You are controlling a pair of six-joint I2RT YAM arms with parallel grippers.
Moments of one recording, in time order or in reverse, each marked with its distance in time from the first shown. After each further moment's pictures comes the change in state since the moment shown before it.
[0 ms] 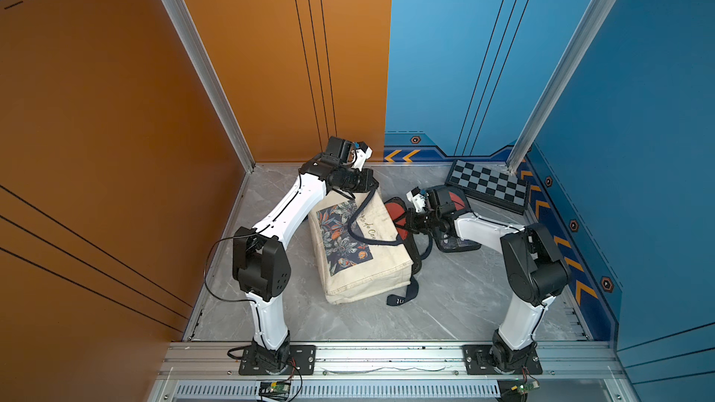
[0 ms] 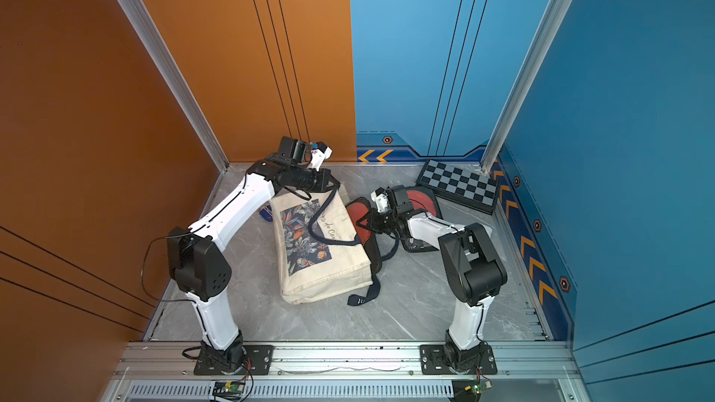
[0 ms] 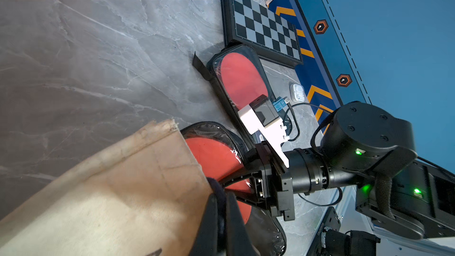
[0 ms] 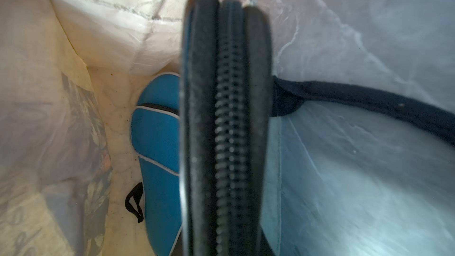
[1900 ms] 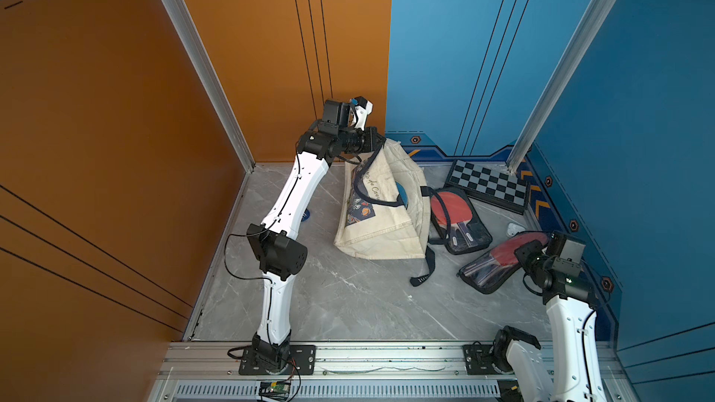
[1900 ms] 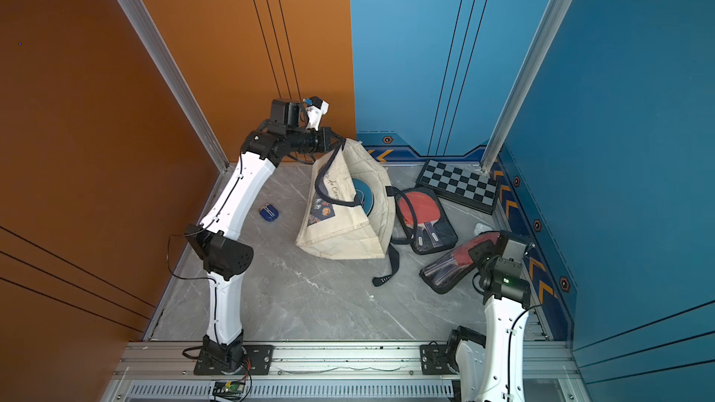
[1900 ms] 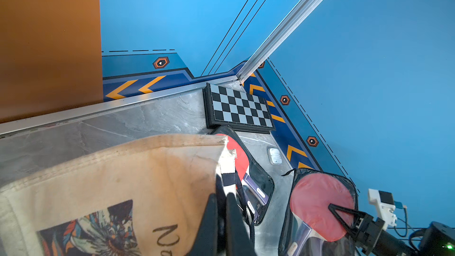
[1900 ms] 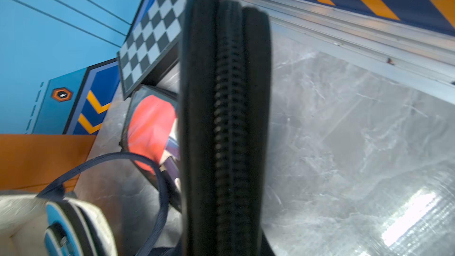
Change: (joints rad) left arm 0.026 0.243 0.646 -0.106 -0.029 -0.087; right arm -0.786 -1.050 -0.457 -0.564 0.527 0.159
